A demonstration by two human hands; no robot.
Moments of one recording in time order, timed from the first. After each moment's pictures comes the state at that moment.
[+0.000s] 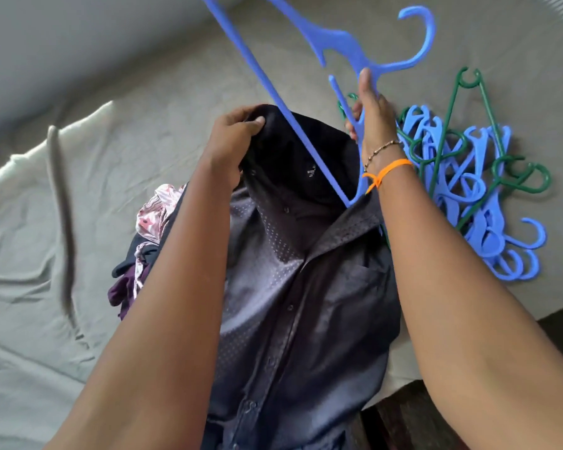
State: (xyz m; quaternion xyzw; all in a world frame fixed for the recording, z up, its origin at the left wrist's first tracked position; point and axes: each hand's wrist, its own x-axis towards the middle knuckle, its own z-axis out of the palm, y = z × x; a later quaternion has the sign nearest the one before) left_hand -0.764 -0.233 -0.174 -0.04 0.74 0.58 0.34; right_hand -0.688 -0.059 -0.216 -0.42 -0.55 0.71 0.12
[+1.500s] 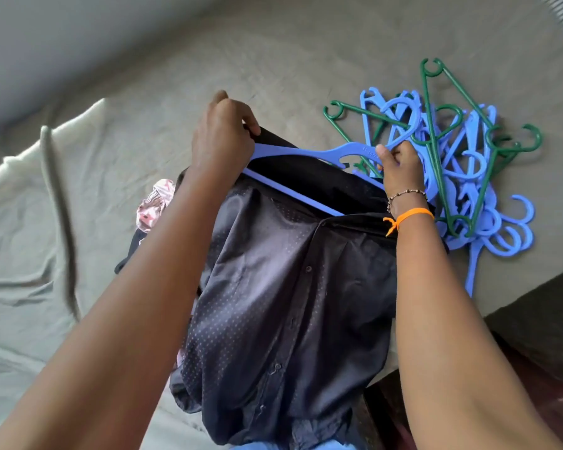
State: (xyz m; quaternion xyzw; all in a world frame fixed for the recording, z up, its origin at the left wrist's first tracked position) left_hand -0.750 -0.247 -0.146 0.22 0.95 0.17 0.13; right_hand -0.588 -0.061 -0.265 -0.50 -0.72 0.48 0.08
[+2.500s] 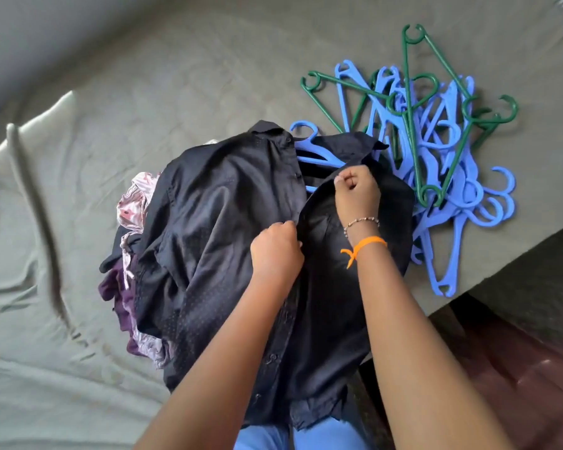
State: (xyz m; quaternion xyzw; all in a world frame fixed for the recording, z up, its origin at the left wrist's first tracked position) left_hand -0.587 -0.269 -0.207 0.26 0.91 -0.01 0.32; right_hand -0.559 -0.138 -0.258 -0.53 -0.68 0.48 0.12
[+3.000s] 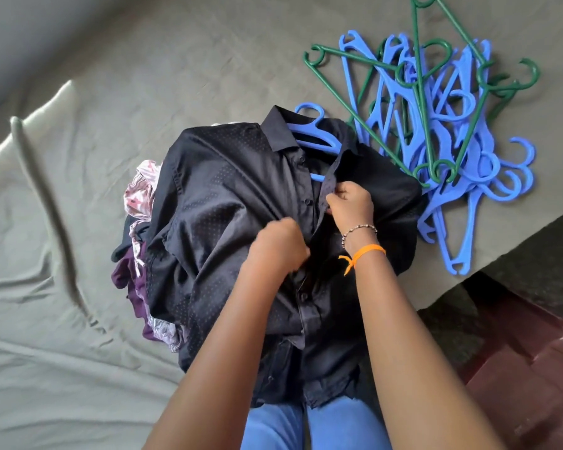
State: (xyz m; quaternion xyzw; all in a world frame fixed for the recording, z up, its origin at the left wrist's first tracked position) left_hand -0.597 -0.283 -0.198 0.22 0.82 -0.03 0.52; right_hand -0.539 -0.178 -0.270 -0.57 -0.60 0.55 0.00
